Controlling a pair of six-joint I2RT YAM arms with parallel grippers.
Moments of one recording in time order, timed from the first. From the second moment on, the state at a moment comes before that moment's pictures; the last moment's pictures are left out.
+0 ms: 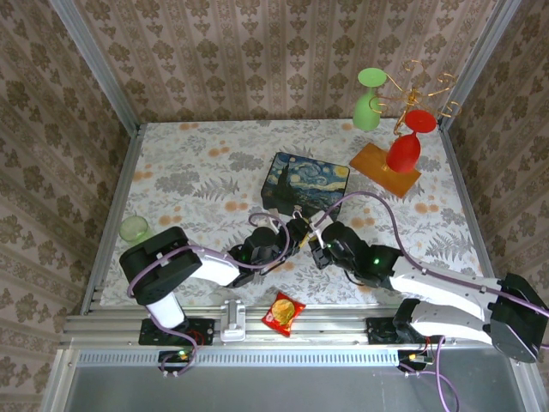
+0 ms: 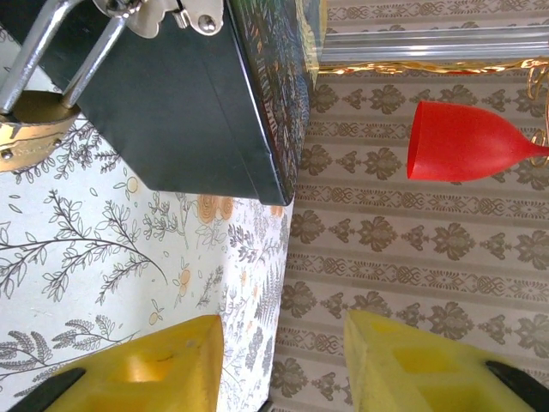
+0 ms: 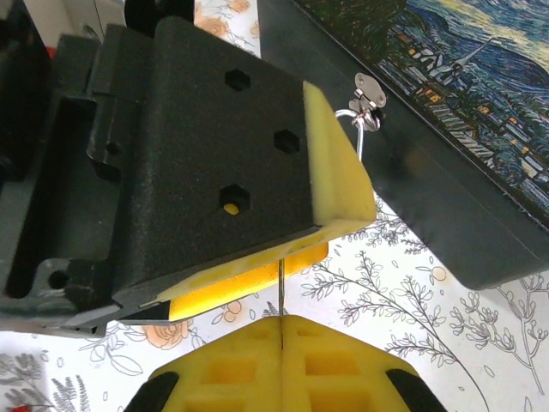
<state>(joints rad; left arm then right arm) -1.06 1.69 0.53 0.96 -0.07 -1.58 0.91 1.08 0.59 -0.22 0.28 0.18</state>
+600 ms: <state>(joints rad) -1.06 1.69 0.54 0.95 -0.04 -1.58 0.95 1.12 0.59 -0.16 0.39 0.12</state>
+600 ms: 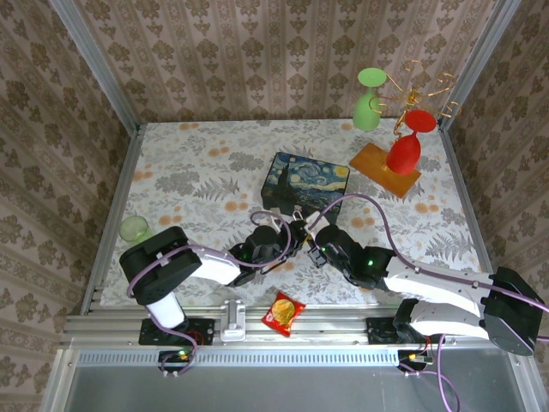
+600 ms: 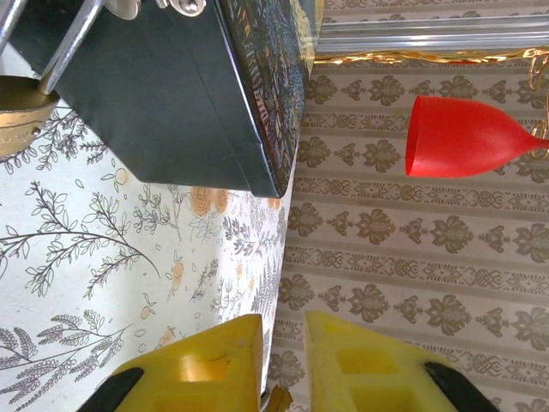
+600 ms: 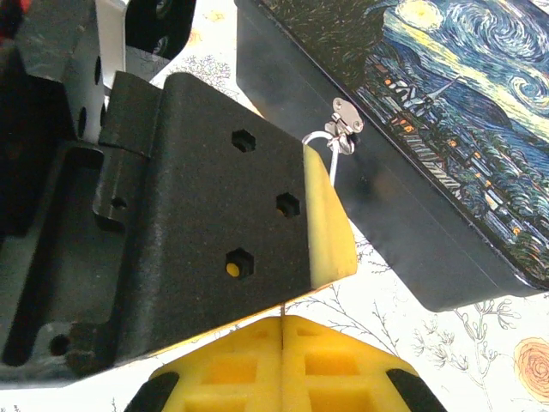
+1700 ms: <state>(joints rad) -0.93 1.31 0.58 0.90 0.27 -0.82 0.43 0.81 0.42 0.30 -0.60 0.68</state>
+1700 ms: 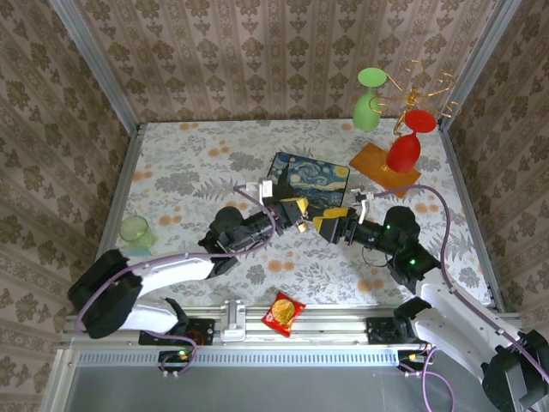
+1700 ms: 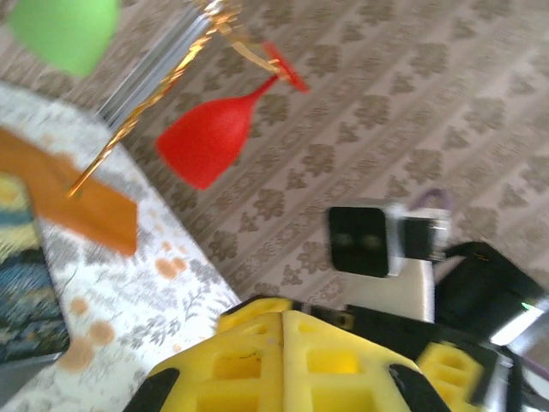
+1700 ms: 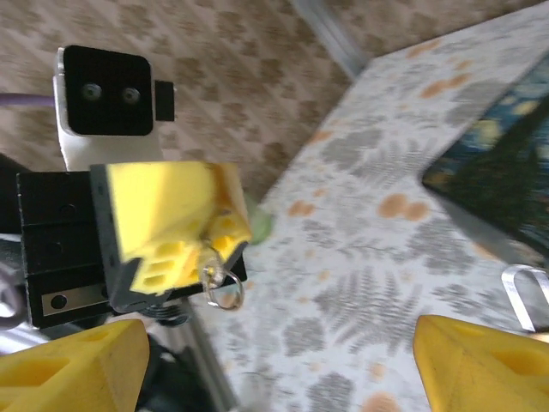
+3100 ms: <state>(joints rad) -0.98 1.22 0.58 0.97 0.27 -0.62 0.53 0.94 0.44 0.75 -0.70 0.84</state>
